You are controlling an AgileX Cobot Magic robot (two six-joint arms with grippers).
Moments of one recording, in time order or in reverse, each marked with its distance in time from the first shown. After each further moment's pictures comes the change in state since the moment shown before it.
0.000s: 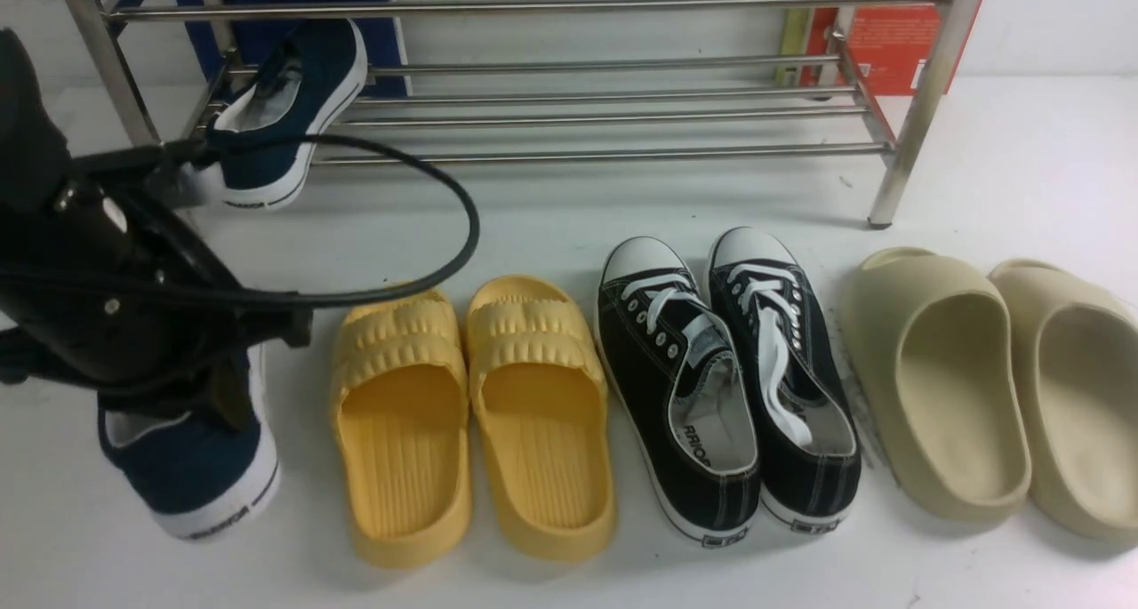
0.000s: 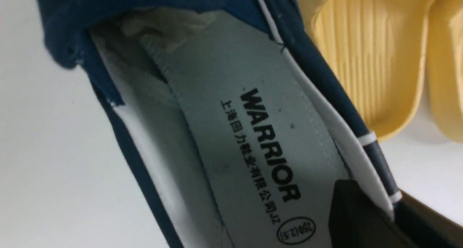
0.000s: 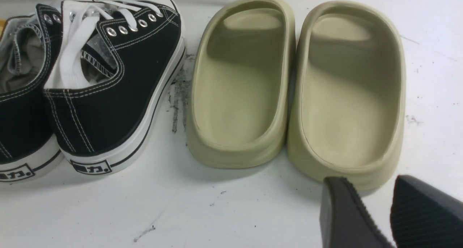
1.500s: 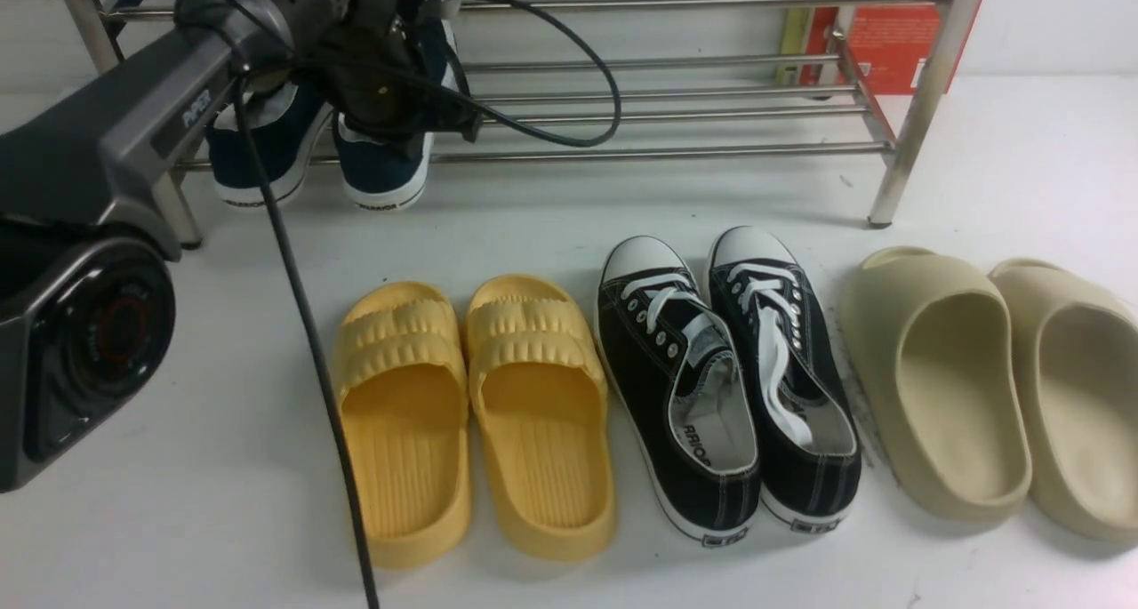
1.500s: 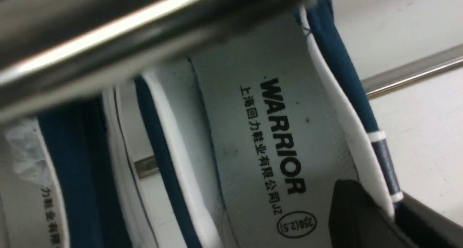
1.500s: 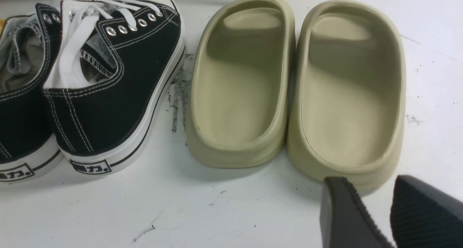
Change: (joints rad) right arm 0.000 0.000 0.000 0.000 0.000 0.000; left arm -0.051 0.908 -1.032 0.223 -0.159 0.272
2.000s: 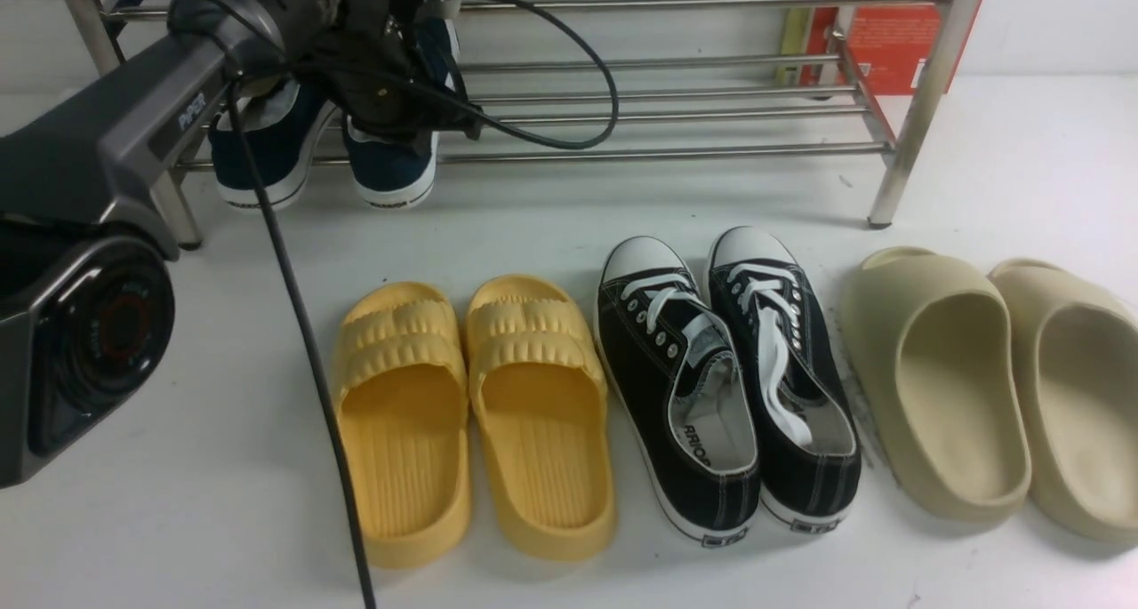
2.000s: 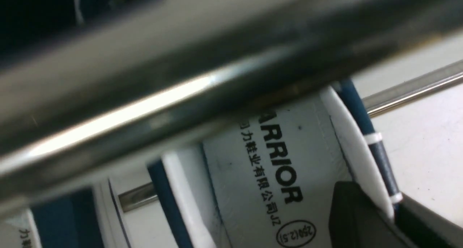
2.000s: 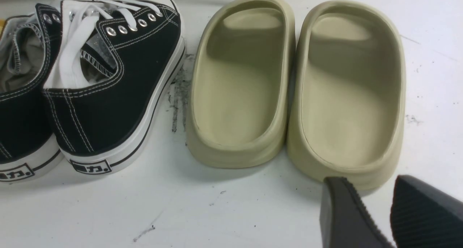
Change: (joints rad) right arm 0.000 0.000 0.000 0.000 0.000 0.000; left arm 0.009 0.016 -0.005 -0.052 -0.049 0.040
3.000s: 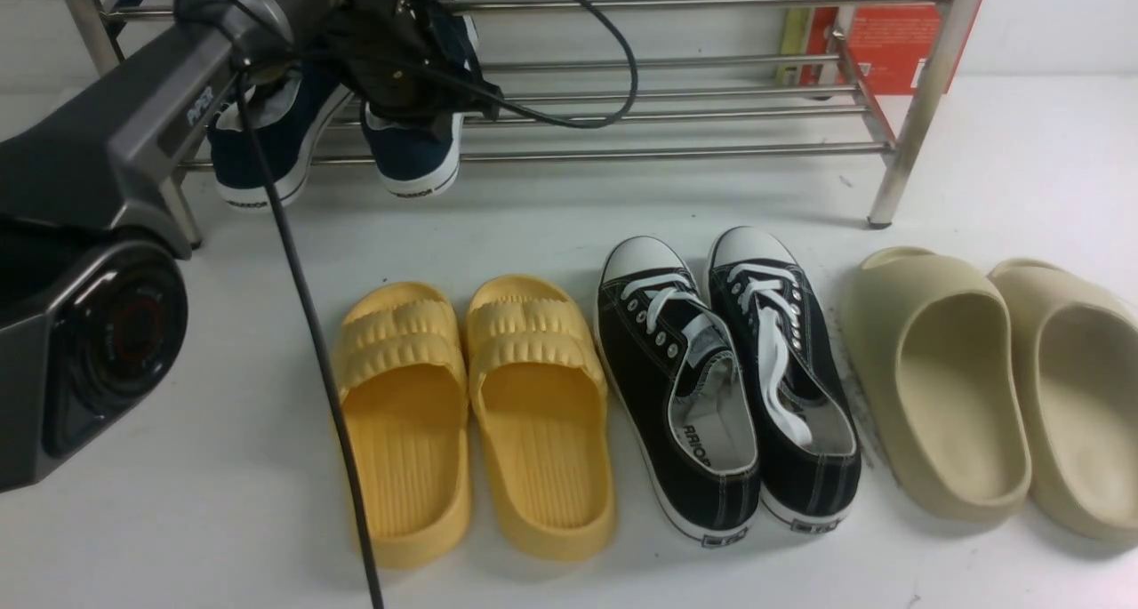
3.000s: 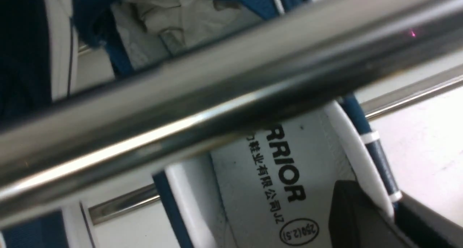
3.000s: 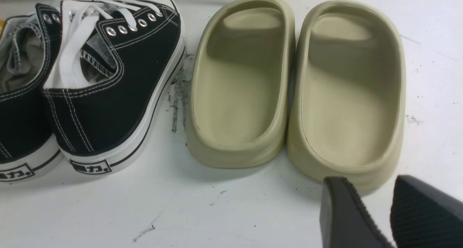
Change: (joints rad) right arm 0.000 0.000 0.000 0.000 0.000 0.000; left arm -0.017 0.011 -0.064 -0.035 0.033 -0.031
